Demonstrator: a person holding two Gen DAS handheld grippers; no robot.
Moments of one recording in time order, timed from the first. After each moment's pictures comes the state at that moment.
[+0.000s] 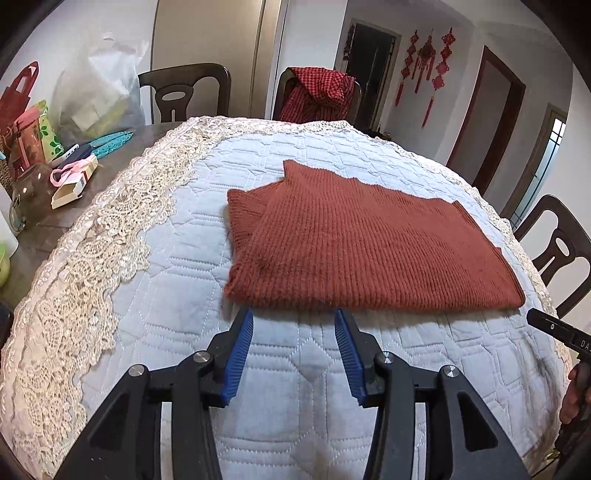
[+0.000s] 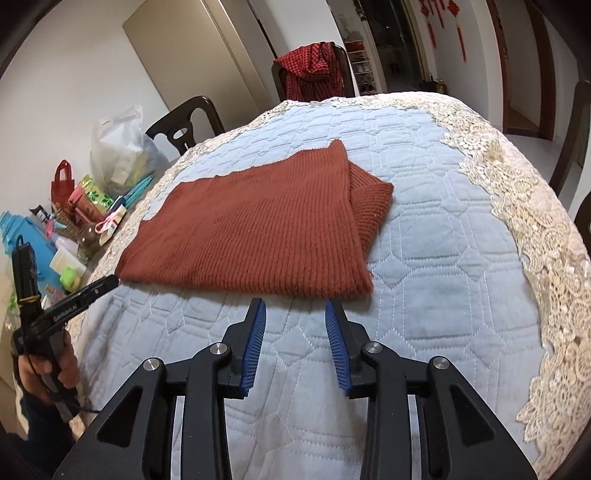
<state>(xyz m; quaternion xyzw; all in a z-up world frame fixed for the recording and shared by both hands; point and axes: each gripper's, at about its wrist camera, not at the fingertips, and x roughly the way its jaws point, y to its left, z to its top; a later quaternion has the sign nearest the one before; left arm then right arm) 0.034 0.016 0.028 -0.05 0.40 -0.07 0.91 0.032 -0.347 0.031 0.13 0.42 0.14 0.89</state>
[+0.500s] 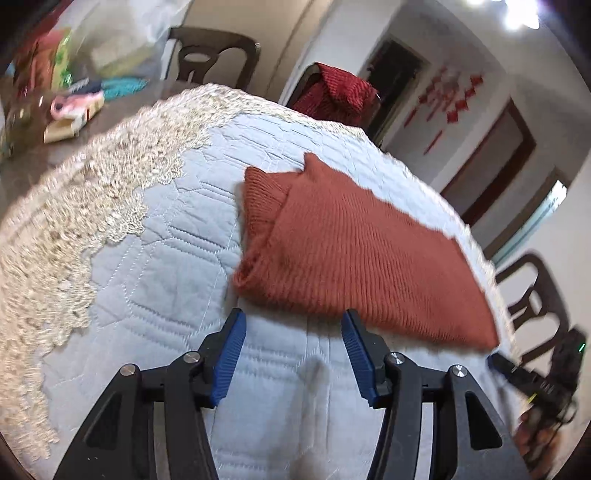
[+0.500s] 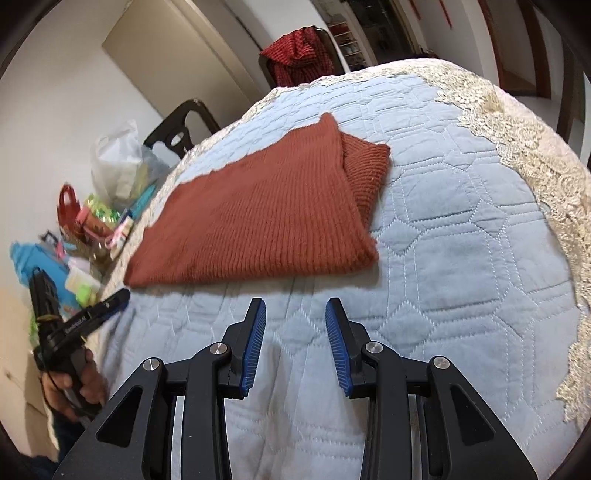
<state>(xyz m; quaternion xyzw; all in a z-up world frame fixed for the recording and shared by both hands) 0.052 0.049 0.009 -0.20 0.41 -0.09 0.89 0.041 -0.359 0.009 0.22 0.44 0.15 0.86</state>
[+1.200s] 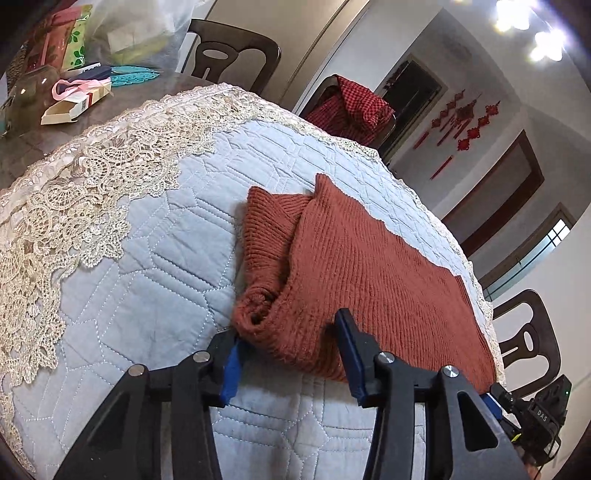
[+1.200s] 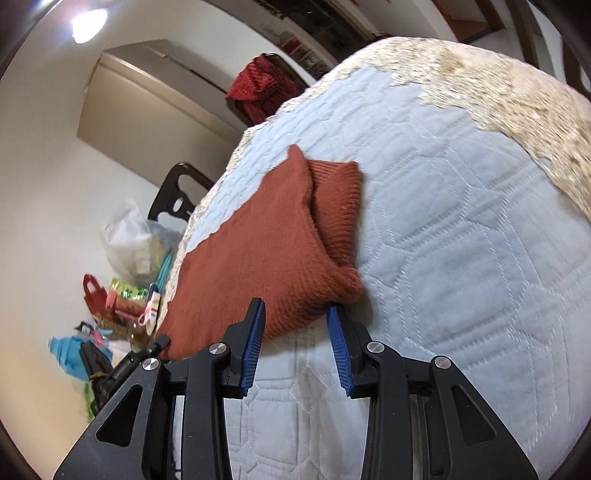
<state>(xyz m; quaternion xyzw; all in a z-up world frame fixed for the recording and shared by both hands) 0.078 0.051 0.005 -0.24 0.40 -0.07 0.88 0.043 -0.389 0.000 0.37 0.40 0.12 0.83</state>
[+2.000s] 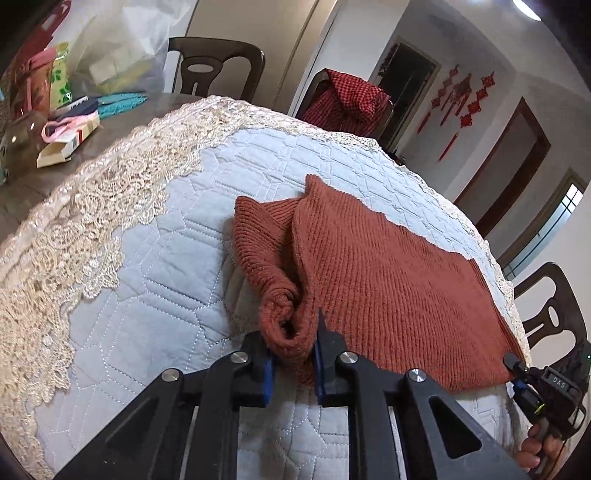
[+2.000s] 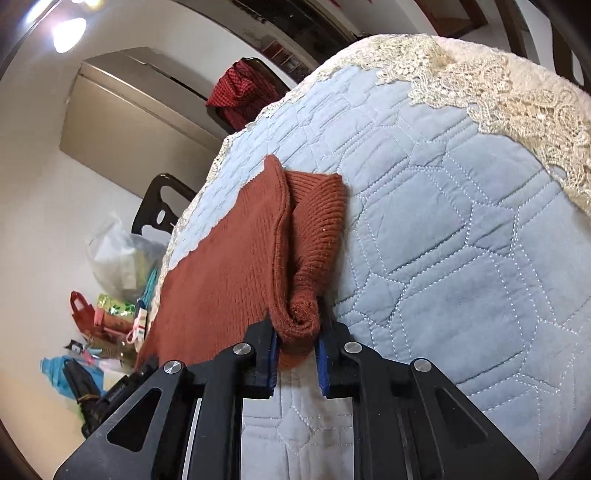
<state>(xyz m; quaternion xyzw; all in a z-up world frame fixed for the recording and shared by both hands) 0.083 0.033 0.019 -0.16 0.40 -0.06 0.90 0.067 -0.388 0.000 0.37 0.40 0.10 0.83</state>
